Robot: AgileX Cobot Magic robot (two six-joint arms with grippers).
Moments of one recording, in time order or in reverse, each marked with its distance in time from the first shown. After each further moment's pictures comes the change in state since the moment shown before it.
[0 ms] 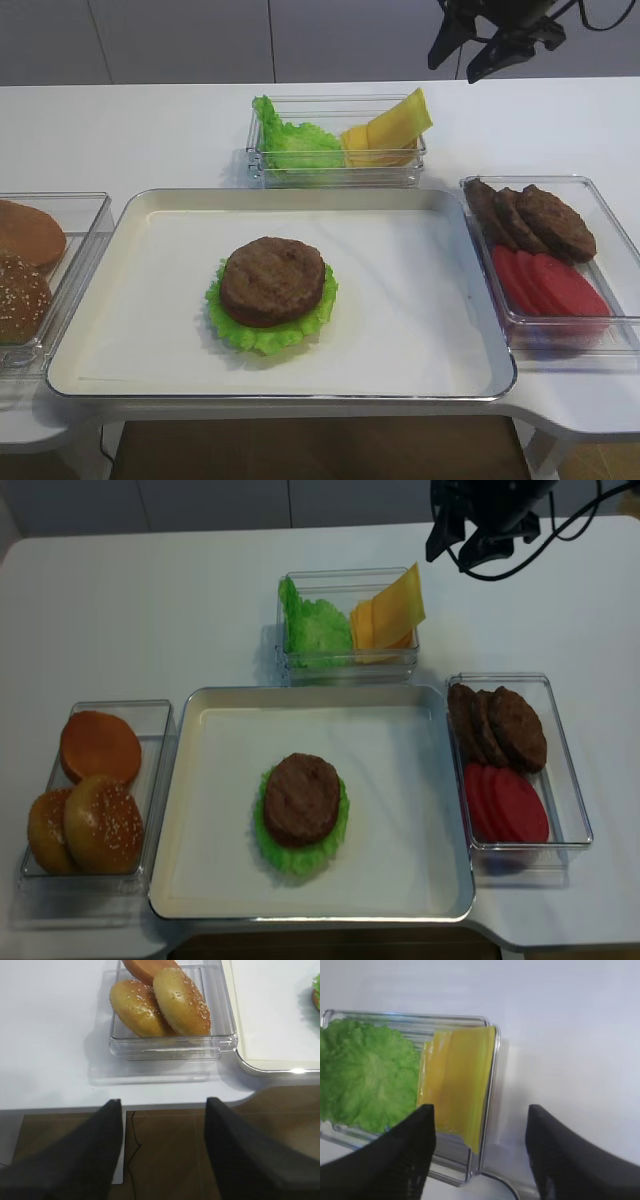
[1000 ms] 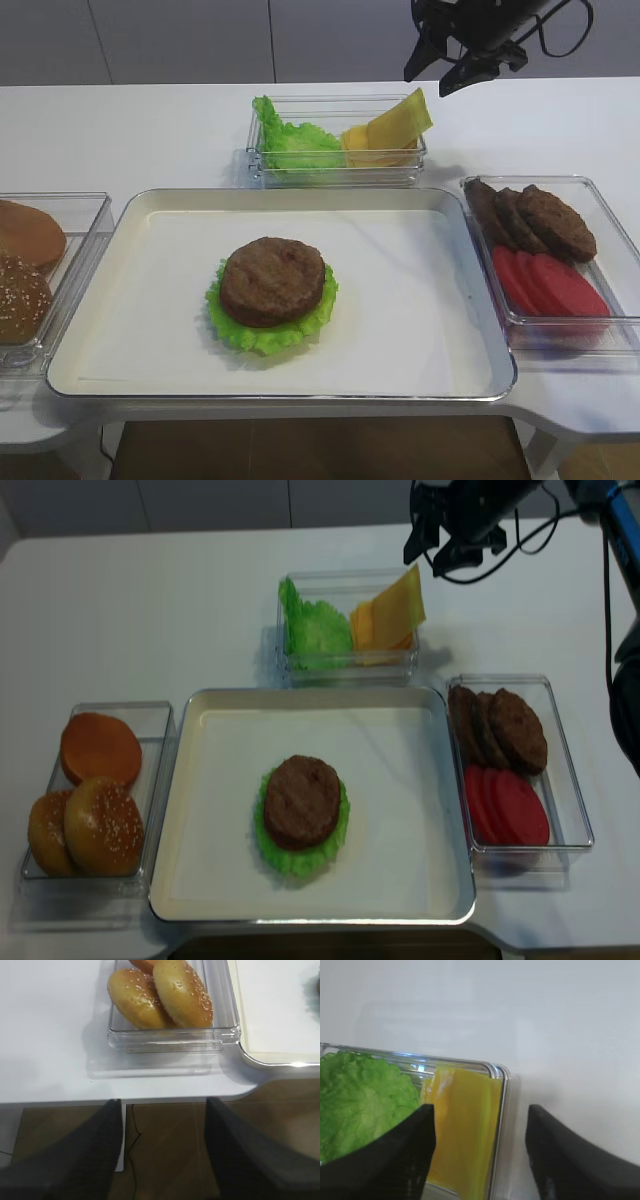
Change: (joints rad) left arm 0.000 0.047 0.000 0.000 0.000 0.000; right arm 0.009 0.193 -0.202 0.062 0.002 0.015
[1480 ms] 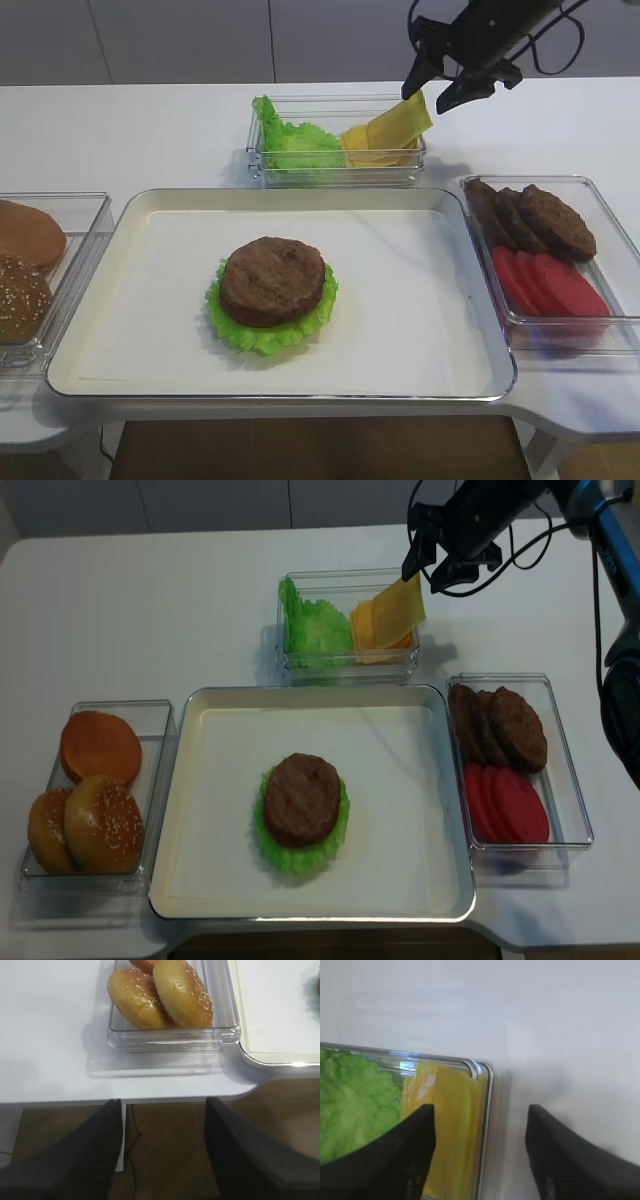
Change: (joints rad) left arm 0.000 0.000 0.000 0.000 0.000 0.000; right arm 0.000 0.041 0.000 0.002 0.000 0.000
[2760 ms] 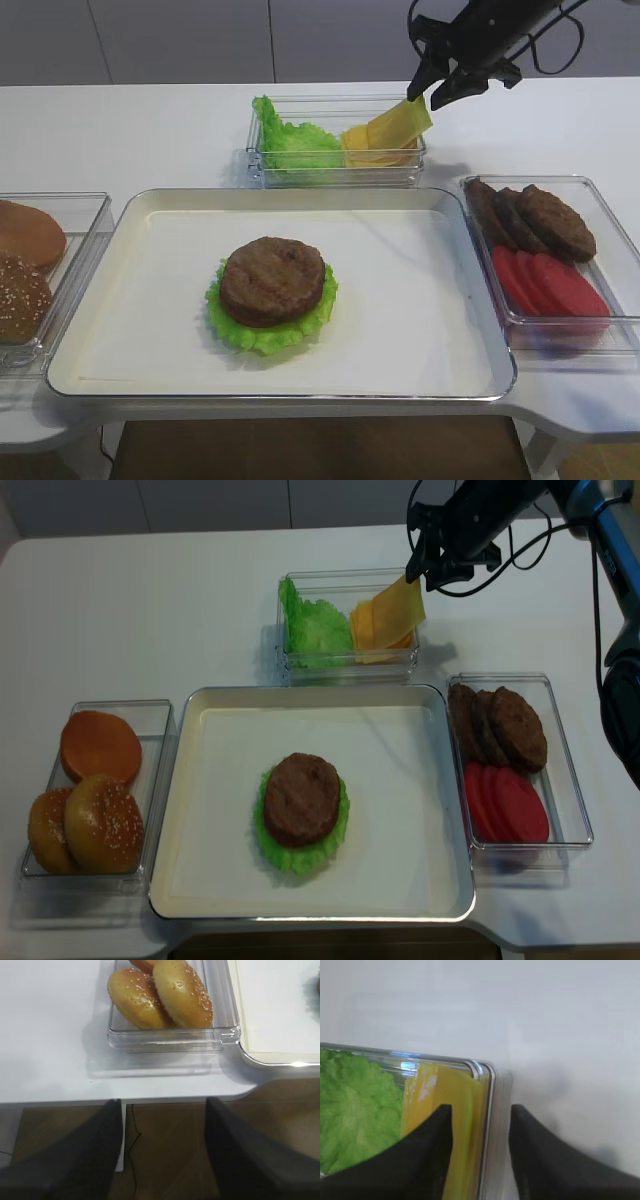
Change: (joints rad) left arm 0.000 0.000 0.000 0.000 0.000 0.000; right arm 0.000 0.000 0.000 0.002 -0.004 0.000
